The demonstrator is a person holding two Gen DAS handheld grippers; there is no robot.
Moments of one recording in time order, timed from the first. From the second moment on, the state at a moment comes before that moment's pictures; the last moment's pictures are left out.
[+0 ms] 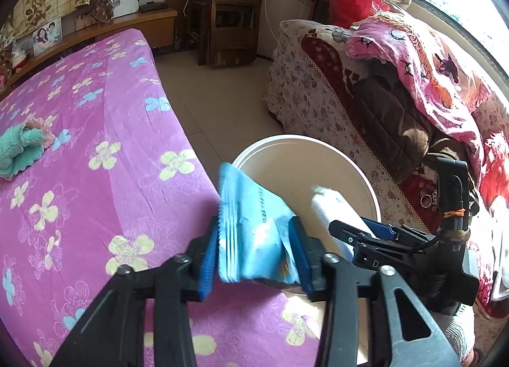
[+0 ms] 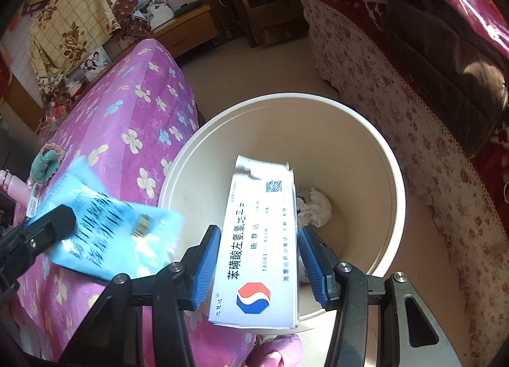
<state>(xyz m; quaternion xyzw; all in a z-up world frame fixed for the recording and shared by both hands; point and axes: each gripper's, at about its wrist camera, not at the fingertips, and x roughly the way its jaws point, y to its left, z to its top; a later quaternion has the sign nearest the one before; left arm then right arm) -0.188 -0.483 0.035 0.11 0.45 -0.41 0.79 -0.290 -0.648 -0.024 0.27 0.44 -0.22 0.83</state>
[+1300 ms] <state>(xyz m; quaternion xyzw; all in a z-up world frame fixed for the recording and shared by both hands) -0.143 -0.352 0.058 0.09 0.42 -0.31 0.84 -0.236 -0.538 0.039 0.20 0.43 -0.14 0.87</state>
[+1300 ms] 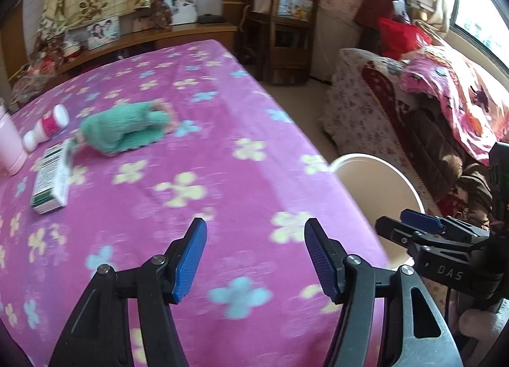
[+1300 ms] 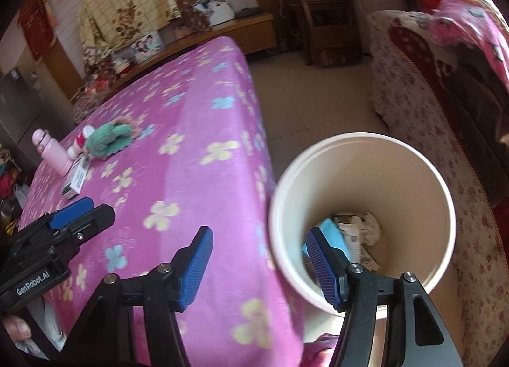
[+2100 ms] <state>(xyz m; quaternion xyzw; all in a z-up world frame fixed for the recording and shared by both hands) -0.033 -0.188 0.058 0.04 0.44 -0.15 0.88 -0.144 -0.418 0.035 0.14 0.46 -0.05 0.88</state>
